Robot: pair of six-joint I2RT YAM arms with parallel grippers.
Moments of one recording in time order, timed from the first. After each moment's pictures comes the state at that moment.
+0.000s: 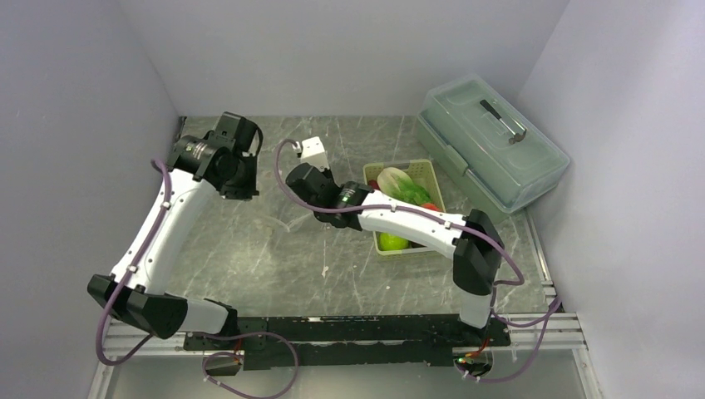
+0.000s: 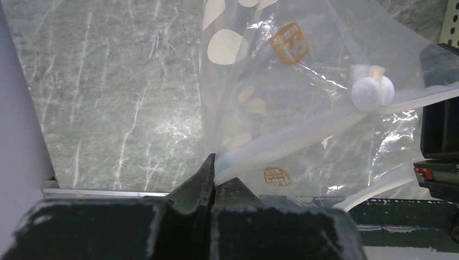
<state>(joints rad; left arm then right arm) -0.35 1.35 1.61 -1.35 -0.18 -0.34 1.07 1.84 1.62 -0.46 0.67 0.38</state>
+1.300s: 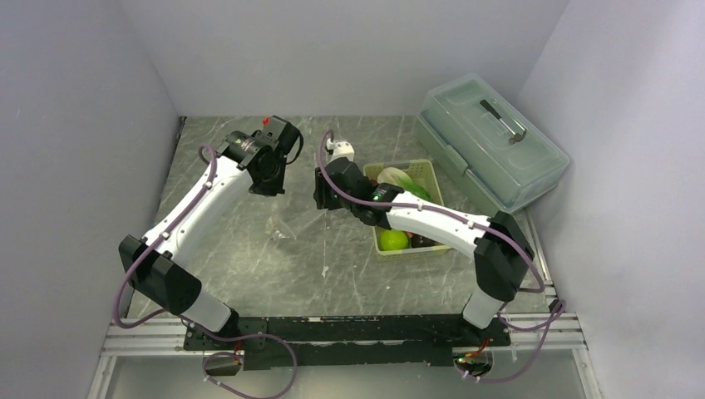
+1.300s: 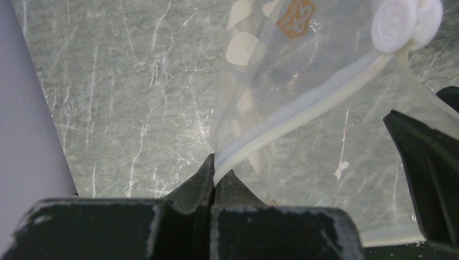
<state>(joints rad) -0.53 1.52 1.62 -1.26 -0.38 -0.38 0.92 1.69 1.31 -0.21 0.27 0.54</state>
